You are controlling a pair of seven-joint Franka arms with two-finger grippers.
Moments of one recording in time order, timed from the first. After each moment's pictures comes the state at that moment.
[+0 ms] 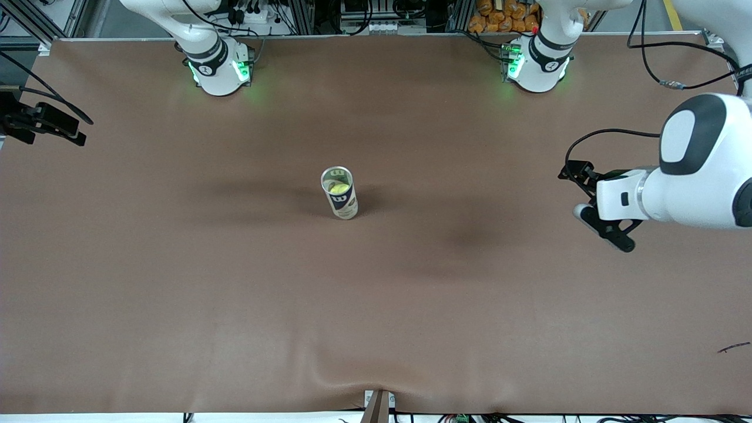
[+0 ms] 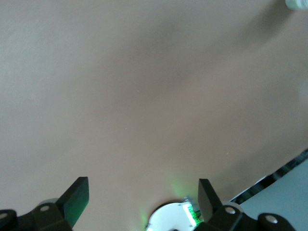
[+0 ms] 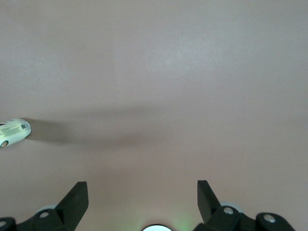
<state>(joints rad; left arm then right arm) -0.11 0.34 0.00 -1.45 -0.18 1.37 0.37 0.00 -0.05 -0.07 -1.58 0.01 1.46 0.00</state>
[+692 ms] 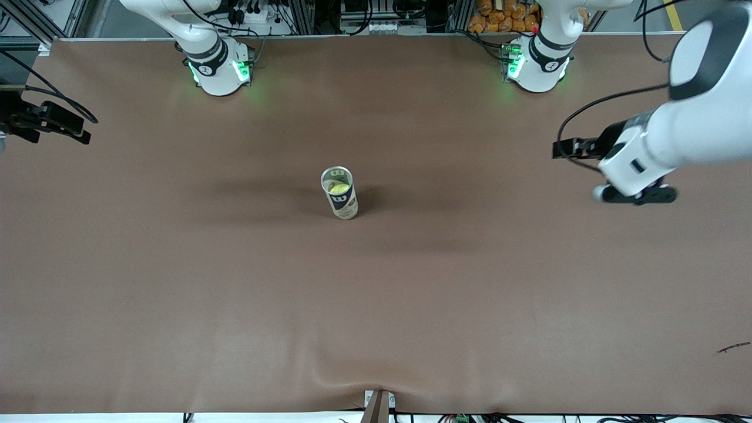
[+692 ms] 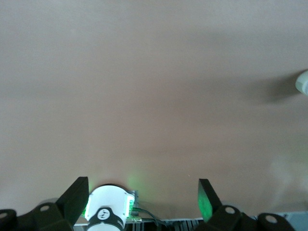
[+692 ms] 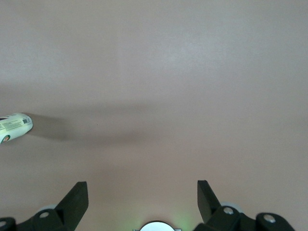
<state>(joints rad) -0.11 0.17 -0.08 -1.45 -0.11 1.32 -0.22 0.02 -0.05 -0.06 -1.58 0.02 1.44 0.00</state>
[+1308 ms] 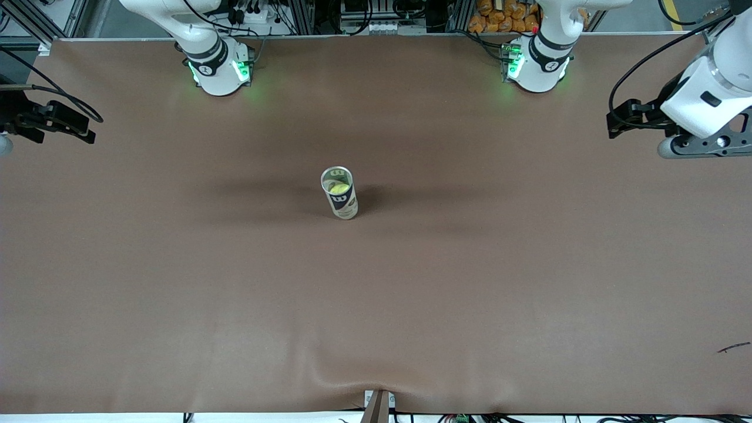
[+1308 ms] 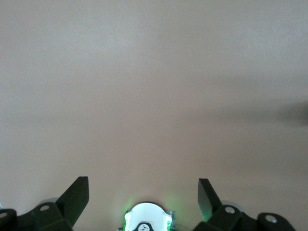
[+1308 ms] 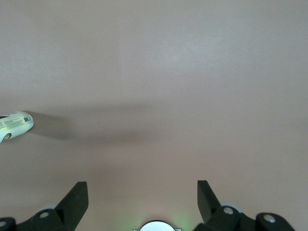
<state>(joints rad) -0.11 0.05 -0.06 -1.45 0.06 1.34 -0.14 0.03 -0.05 -0.07 -1.58 0.02 1.44 0.00</state>
